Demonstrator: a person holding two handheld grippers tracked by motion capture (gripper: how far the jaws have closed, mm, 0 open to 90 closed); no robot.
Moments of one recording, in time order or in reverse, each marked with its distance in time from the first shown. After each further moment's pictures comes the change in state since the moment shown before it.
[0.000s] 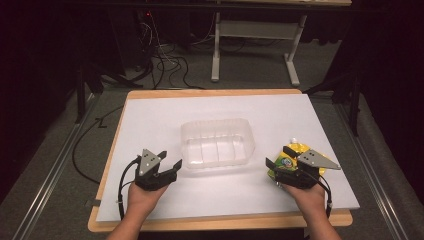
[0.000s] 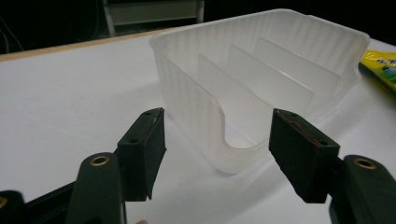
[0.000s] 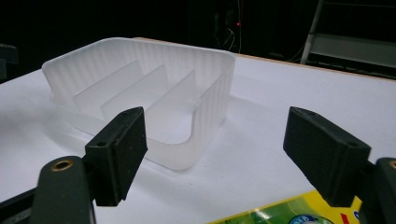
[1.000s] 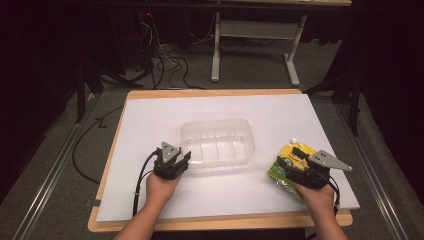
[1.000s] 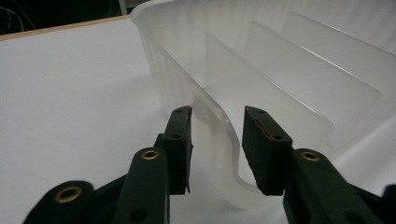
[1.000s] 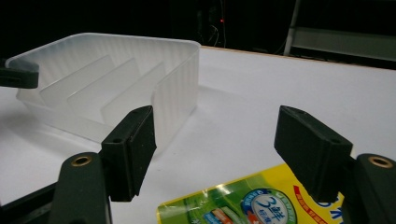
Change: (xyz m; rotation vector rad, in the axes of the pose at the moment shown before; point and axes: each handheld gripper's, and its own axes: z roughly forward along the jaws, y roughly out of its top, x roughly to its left) left arm -0.008 -0.004 0.058 0.071 0.091 0.007; right arm -0.027 -0.011 -0.010 0.007 -0.059 0.037
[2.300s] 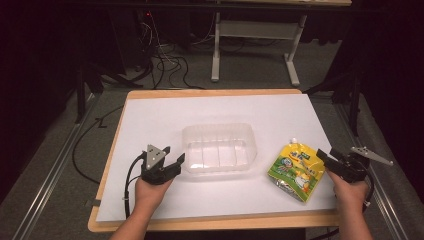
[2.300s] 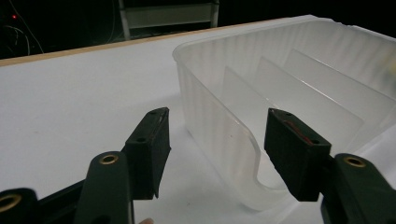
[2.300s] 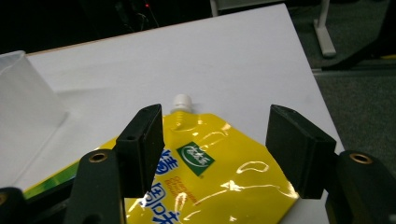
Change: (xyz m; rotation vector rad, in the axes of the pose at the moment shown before) left arm 0.012 0.003 -0.041 -0.087 -0.020 -0.020; right arm -0.117 -0.027 -0.027 0.078 -0.223 0.305
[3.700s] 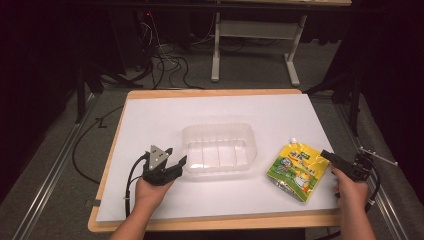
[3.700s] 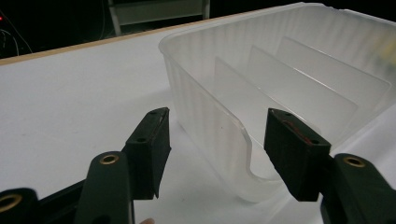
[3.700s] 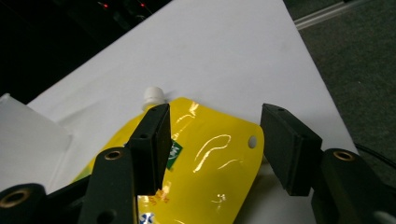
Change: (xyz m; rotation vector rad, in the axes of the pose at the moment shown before) left arm -0.002 -0.003 0.003 0.027 -0.027 0.046; right arm -0.038 -0.010 0.015 0.061 0.090 0.320
